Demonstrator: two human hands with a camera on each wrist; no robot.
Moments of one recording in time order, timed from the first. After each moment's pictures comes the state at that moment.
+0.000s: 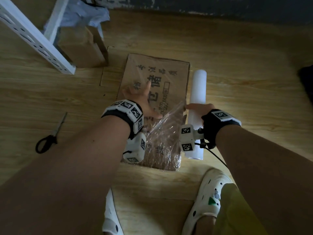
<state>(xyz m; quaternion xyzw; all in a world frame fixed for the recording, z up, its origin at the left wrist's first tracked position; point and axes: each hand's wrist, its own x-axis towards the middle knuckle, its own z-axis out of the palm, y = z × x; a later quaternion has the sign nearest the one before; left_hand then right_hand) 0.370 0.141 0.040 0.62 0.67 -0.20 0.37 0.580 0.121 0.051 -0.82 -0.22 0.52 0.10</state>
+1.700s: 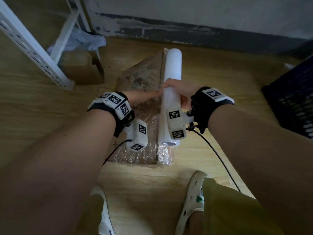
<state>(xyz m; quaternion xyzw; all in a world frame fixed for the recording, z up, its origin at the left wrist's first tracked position) 0.394 0.134 0.144 0.51 0.62 0.04 0.59 0.541 0.147 0.161 -0.71 -0.35 0.59 0.16</state>
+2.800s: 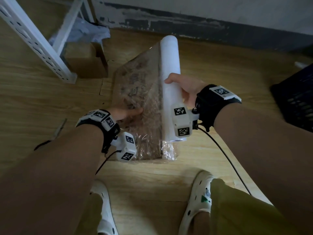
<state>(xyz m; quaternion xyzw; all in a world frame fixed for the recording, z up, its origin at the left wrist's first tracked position) 0.320 0.101 0.085 0.40 0.69 0.06 0.60 0.529 0.152 0.152 -0.70 -0.36 0.60 0.15</state>
